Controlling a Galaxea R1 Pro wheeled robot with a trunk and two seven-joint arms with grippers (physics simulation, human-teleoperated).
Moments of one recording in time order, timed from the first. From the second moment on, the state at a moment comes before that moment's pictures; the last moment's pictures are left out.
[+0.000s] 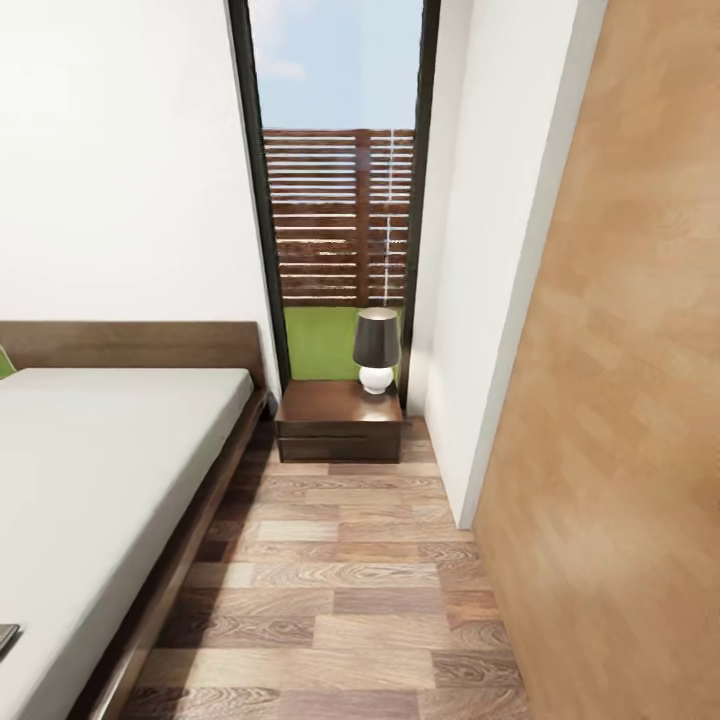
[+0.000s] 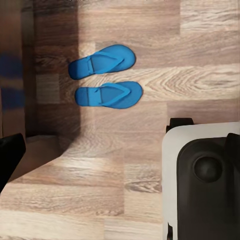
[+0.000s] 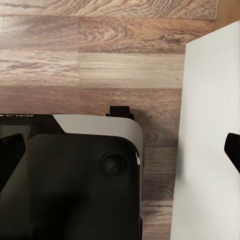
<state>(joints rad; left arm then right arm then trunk) -0.09 0.14 -0.85 0.01 0.82 -0.42 0.04 -0.24 -0.01 0.18 0.03 -0.16 -0.13 -0.02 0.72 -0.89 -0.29</state>
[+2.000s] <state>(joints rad) -0.09 0.14 -0.85 0.01 0.82 -0.42 0.04 -0.24 -0.01 0.18 0.03 -0.16 -0.13 -0.02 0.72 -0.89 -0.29</state>
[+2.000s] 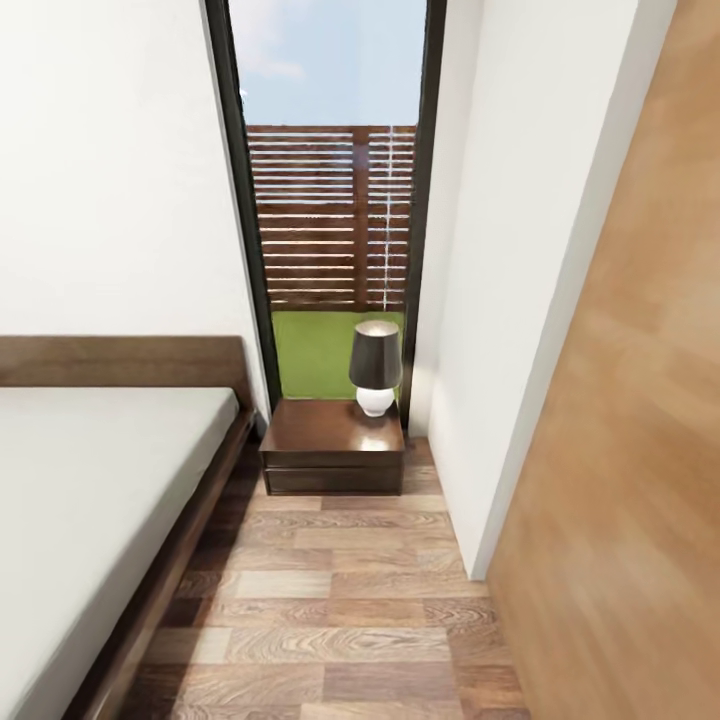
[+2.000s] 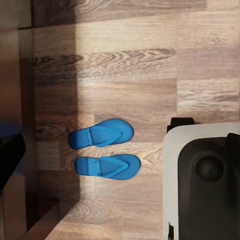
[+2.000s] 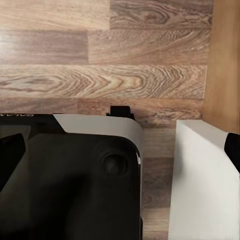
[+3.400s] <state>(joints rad) -0.09 0.14 -0.85 0.01 0.82 -0.42 0.04 -0.24 -0.01 0.18 0.03 -0.16 -0.13 -0.02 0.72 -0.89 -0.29</state>
